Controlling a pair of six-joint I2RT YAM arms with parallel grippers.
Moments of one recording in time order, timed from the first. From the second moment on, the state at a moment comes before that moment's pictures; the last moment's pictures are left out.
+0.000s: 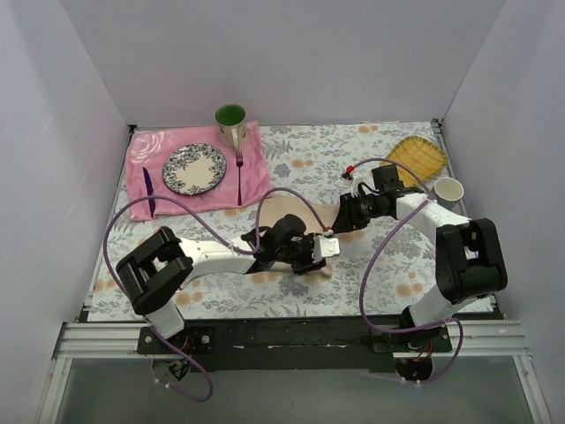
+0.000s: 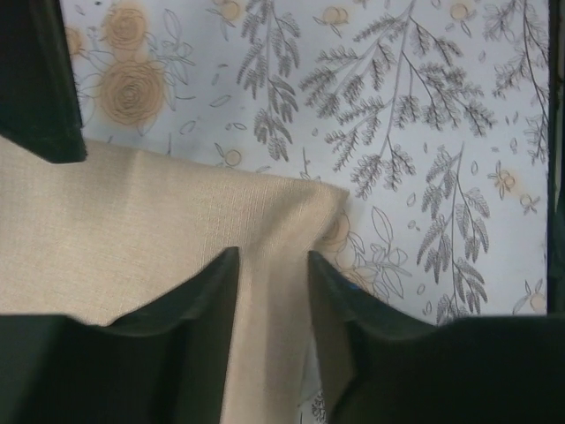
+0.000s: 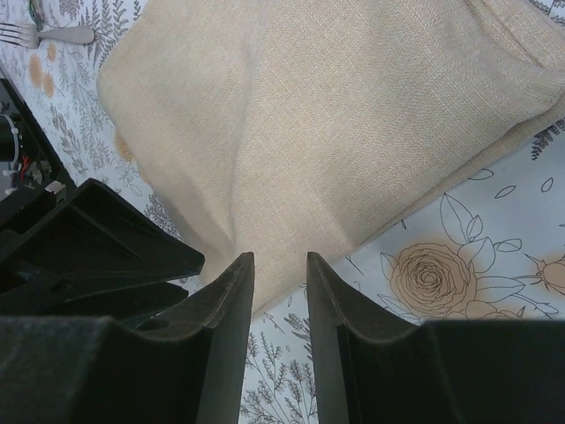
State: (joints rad) left arm -1.00 1.65 0.86 0.17 0.33 0.40; right arm 0.24 1.59 0.94 -0.41 -0.80 -0.06
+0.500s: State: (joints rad) left arm -0.92 1.55 0.85 0.02 0.37 0.27; right arm 0.20 1.68 1.05 -0.39 -0.73 -0.06
